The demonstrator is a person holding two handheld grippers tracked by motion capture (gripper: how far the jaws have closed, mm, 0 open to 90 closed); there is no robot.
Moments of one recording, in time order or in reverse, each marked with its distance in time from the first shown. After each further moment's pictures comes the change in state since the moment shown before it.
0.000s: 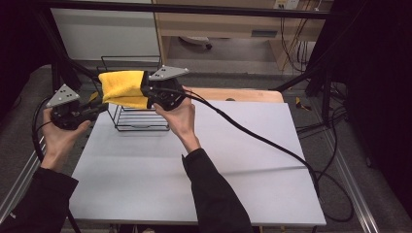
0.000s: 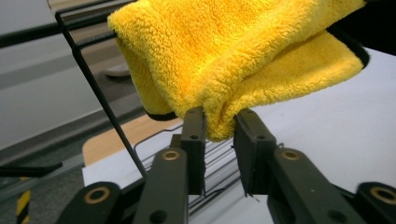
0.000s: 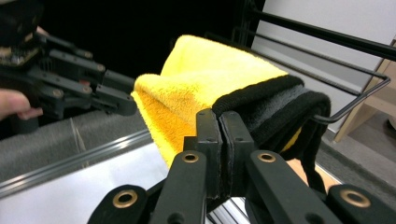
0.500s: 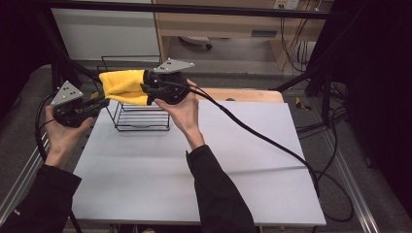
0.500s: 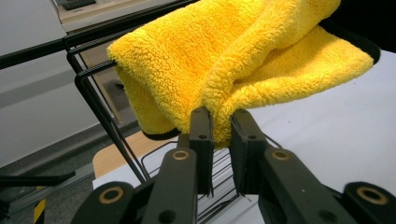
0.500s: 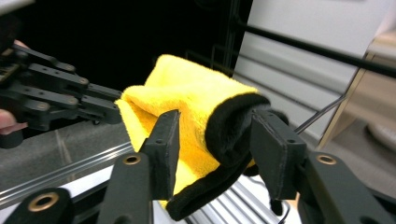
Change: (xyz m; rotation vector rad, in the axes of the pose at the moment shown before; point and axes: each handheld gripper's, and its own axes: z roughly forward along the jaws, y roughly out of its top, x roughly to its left) left arm -0.008 0.010 0.005 -0.023 0.046 0.068; right arm -0.012 0.009 -0.006 -0.041 -0.047 0.015
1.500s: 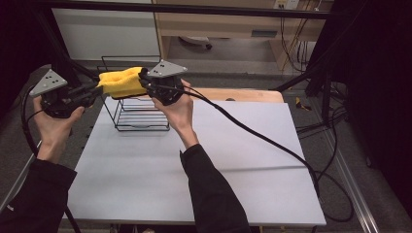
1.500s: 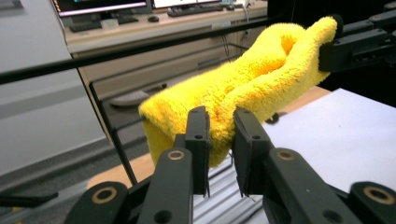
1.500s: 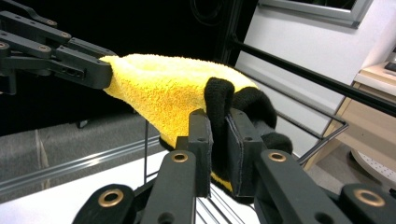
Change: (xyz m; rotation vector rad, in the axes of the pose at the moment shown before) left arm 0.015 0.021 -0.015 -0.103 -0.029 -0.087; right arm 0.005 -0.003 0.014 -0.064 -0.025 -0.113
